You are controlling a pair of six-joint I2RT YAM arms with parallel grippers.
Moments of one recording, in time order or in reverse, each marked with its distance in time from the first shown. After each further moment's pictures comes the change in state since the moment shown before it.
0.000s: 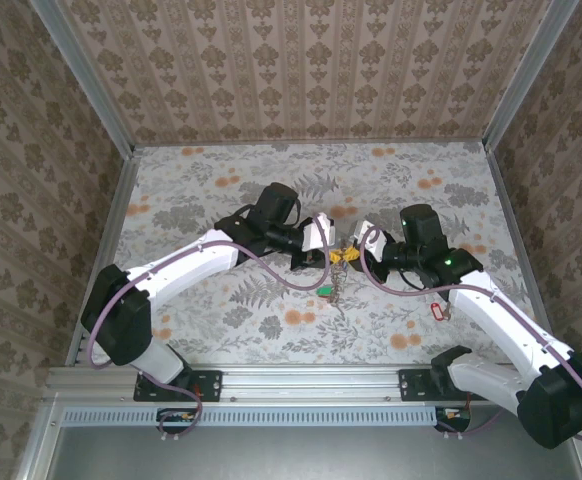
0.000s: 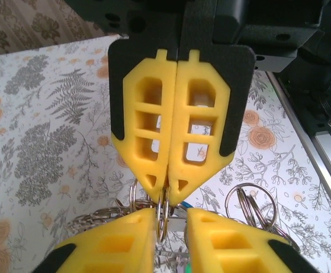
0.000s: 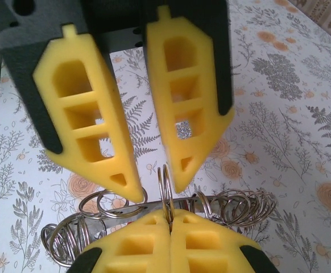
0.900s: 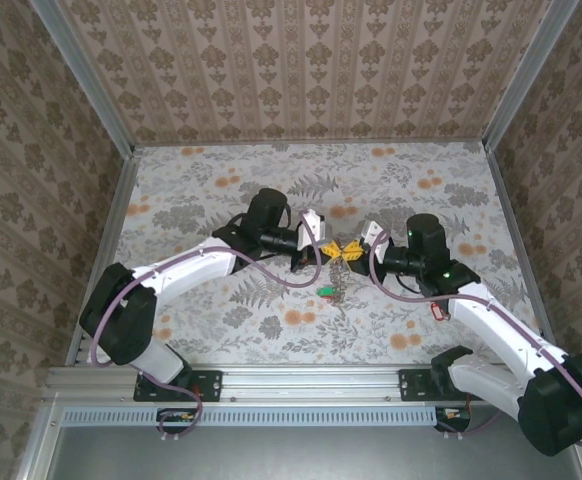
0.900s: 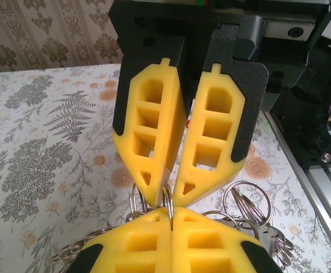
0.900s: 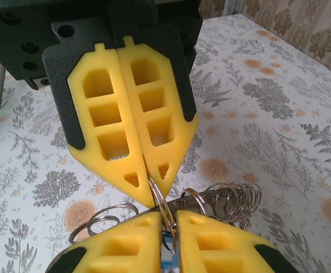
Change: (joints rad) left arm 0.043 -0.005 -0.156 0.332 0.131 -0.197; right arm -0.033 -0.039 -0.164 0.320 -0.069 0.180
